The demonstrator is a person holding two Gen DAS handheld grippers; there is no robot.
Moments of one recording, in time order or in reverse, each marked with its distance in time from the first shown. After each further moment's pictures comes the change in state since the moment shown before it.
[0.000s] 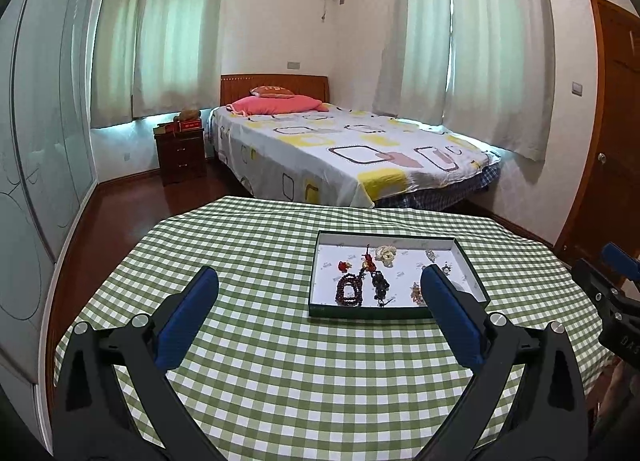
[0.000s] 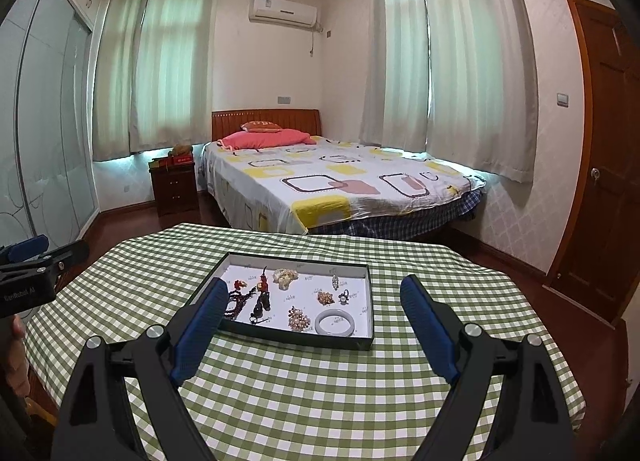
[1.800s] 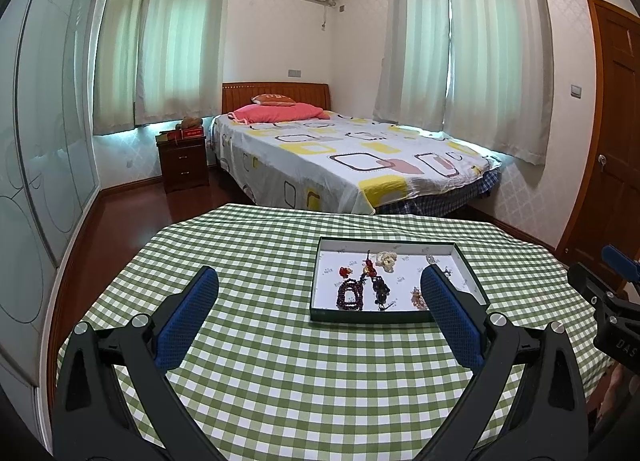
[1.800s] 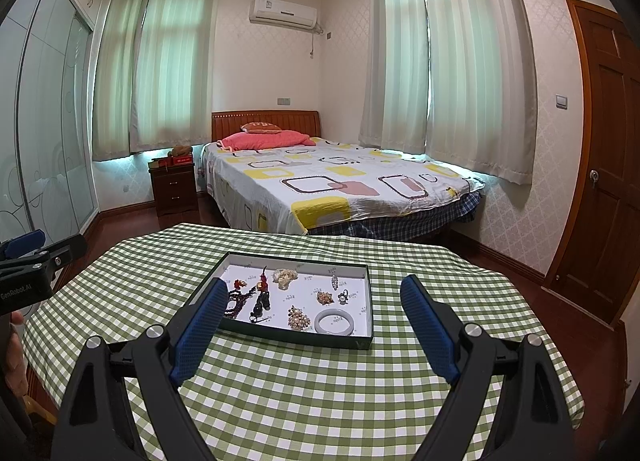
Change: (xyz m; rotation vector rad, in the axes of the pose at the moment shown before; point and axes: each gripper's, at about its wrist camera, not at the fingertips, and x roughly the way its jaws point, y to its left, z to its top) left arm -0.006 0.000 -0.002 0.006 -0.028 0.008; right arm -0.001 0.002 -0.001 -0.002 -0.003 -0.004
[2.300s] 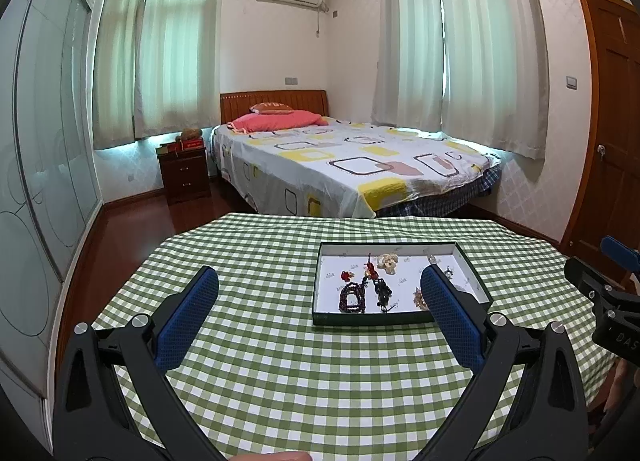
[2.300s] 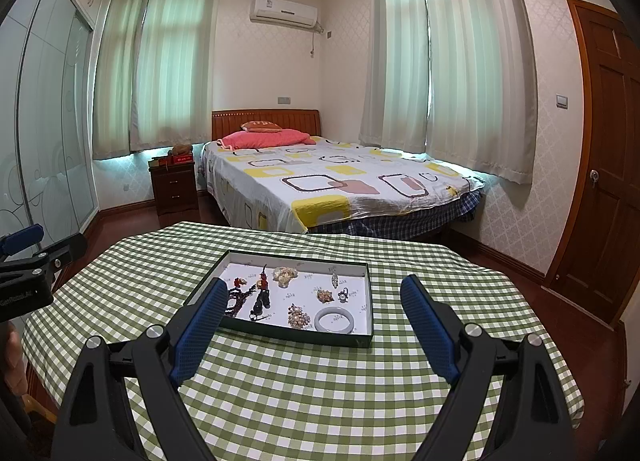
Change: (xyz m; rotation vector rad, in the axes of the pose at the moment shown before) left arm -0.005 -0.011 -0.003 0.048 -0.031 0.015; right arm -0.001 0.001 -0.002 0.000 0.002 0.000
